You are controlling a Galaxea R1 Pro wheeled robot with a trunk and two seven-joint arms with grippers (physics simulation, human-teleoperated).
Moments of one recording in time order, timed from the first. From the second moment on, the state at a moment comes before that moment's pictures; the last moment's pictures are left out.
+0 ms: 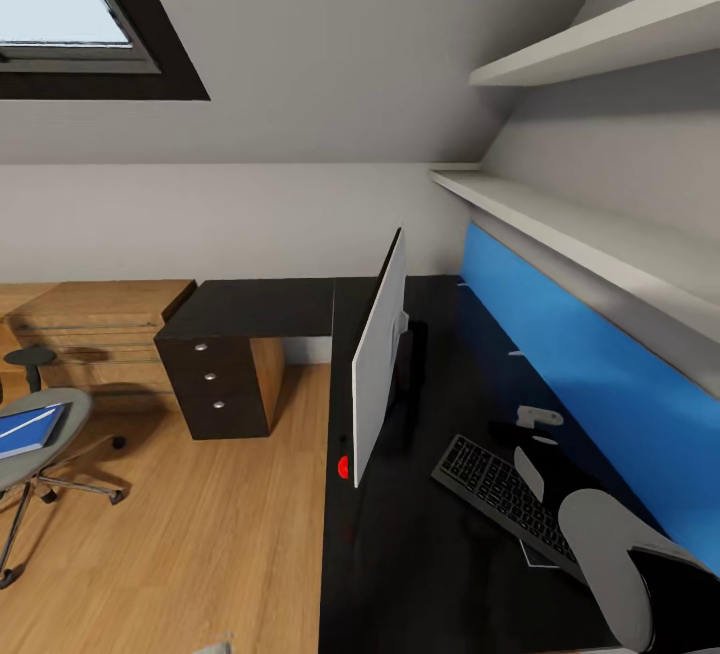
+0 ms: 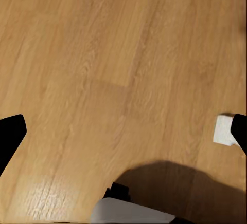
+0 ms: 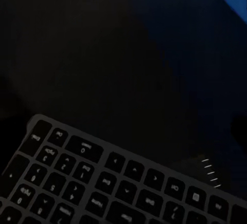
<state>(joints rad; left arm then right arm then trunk) -0.09 0.01 -0.09 -0.65 0.30 -0.02 0.27 -0.89 -0.09 -0.22 -0.30 0.05 0.11 -0.13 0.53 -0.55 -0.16</state>
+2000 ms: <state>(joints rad) -0.09 0.01 0.11 -1.12 0.47 0.58 0.27 -0.89 -0.09 -0.22 -0.38 0.04 0.14 -0.11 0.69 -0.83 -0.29</state>
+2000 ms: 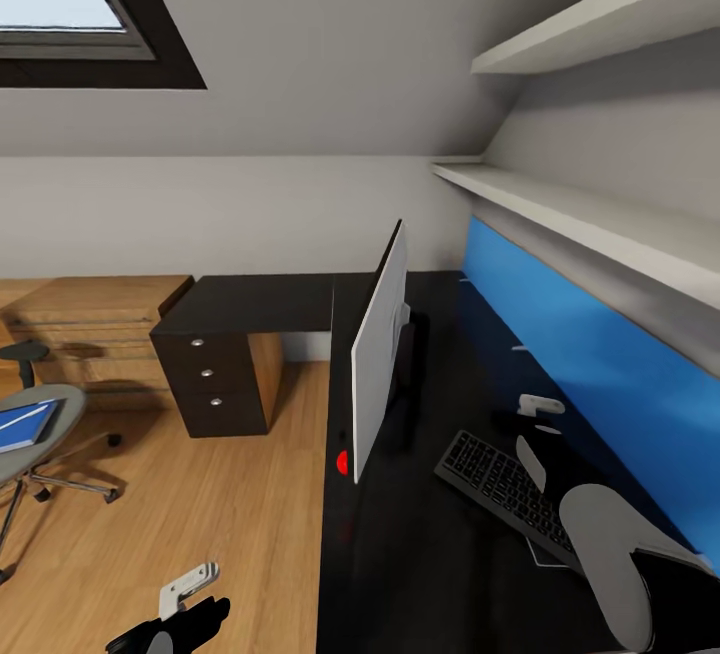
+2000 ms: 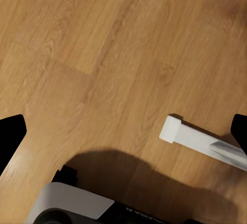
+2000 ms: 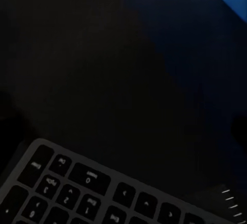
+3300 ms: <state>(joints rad) -0.09 0.01 0.11 -1.12 0.47 0.58 0.27 -0.89 -0.09 -0.22 -0.38 0.04 0.14 -0.10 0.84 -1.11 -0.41</state>
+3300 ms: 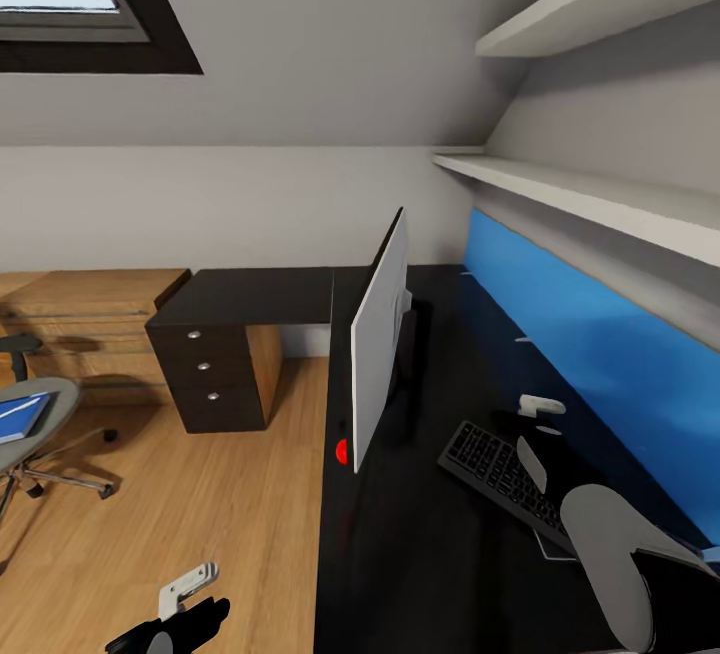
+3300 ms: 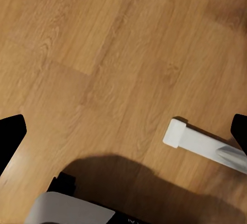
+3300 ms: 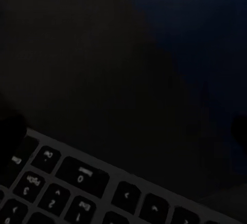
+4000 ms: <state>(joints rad) -0.09 0.01 0.11 -1.12 0.47 0.58 0.27 -0.89 -0.10 -0.36 -0.38 -0.03 0.14 -0.11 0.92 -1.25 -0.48</state>
